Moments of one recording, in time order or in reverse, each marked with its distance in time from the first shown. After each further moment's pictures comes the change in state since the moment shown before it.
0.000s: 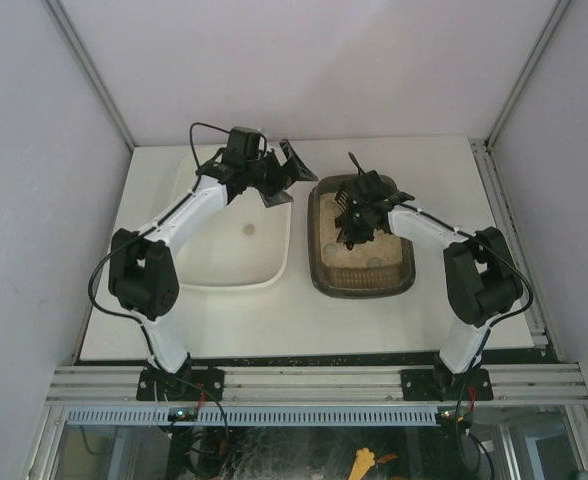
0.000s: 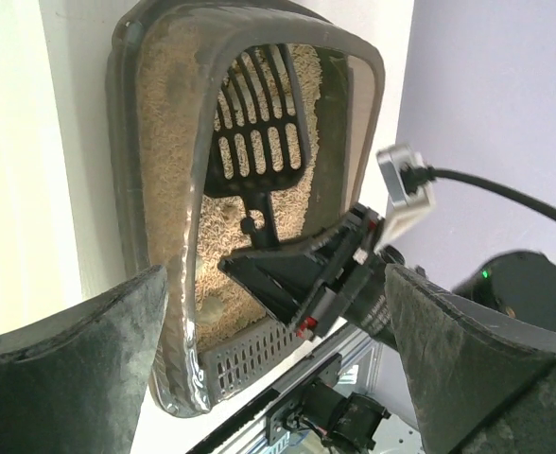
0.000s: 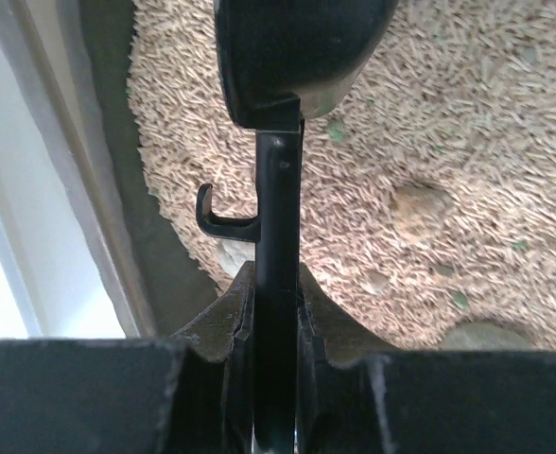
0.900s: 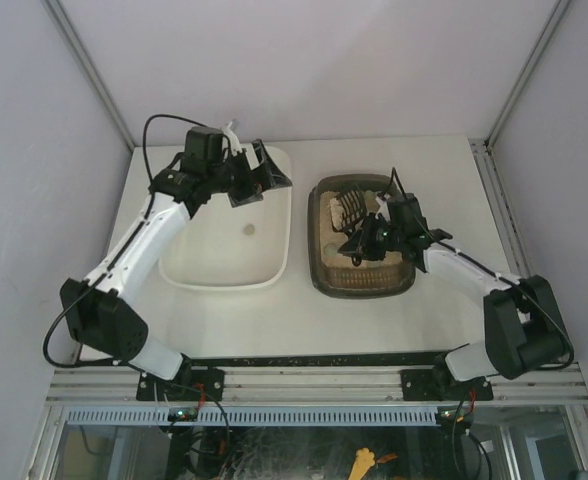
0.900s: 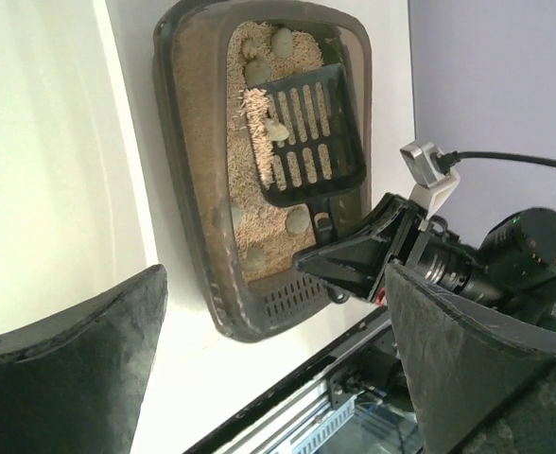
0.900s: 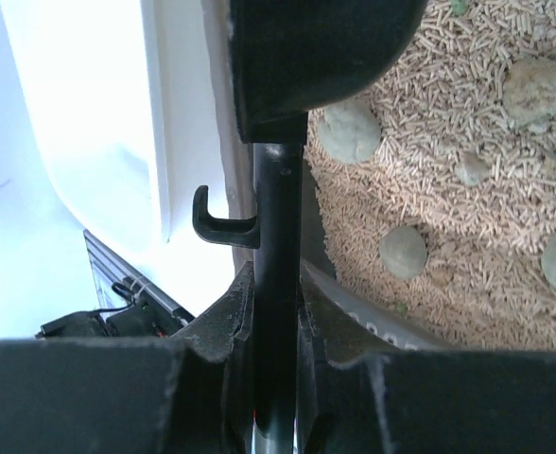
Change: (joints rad) left arm 0.051 -0.292 -0.103 -0.136 -0.018 0.190; right arm -0.096 -0.307 -0.394 0.348 -0.346 0.158
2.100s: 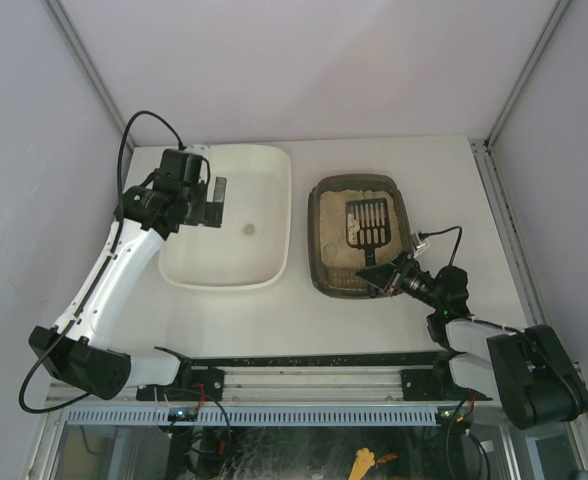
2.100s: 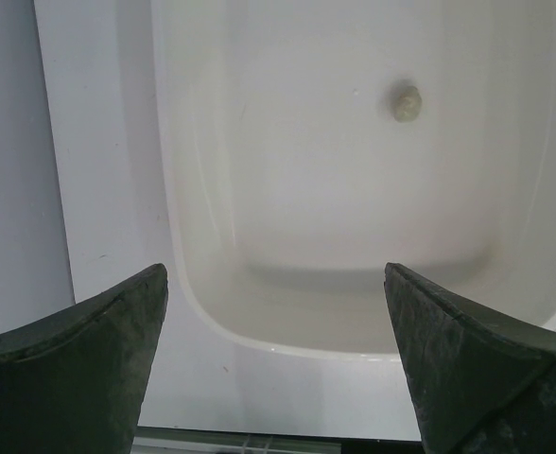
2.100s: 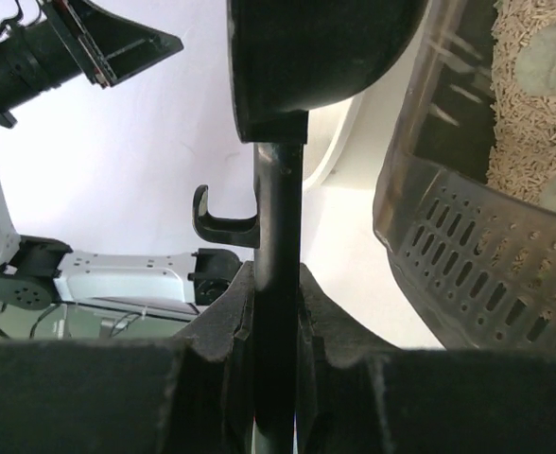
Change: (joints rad) left arm 0.019 -0.253 -0.046 -0.416 -0.725 0.622; right arm -0.151 -0.305 -0.773 1.254 -0.304 0.470
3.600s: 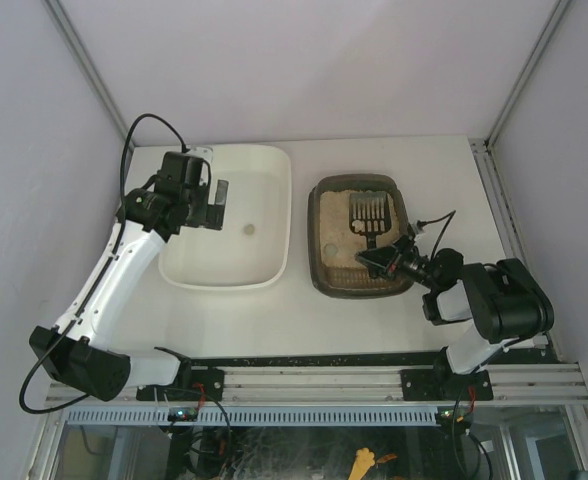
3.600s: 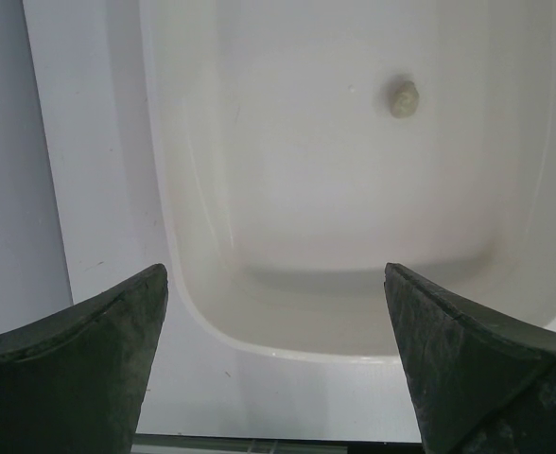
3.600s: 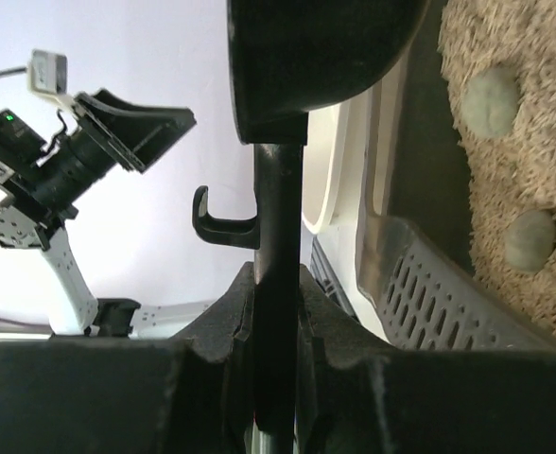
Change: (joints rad) left arm 0.002 -0.008 -0.036 0.031 0.016 0.025; right arm -0.106 0.458 0.130 0.332 -0.102 0.268
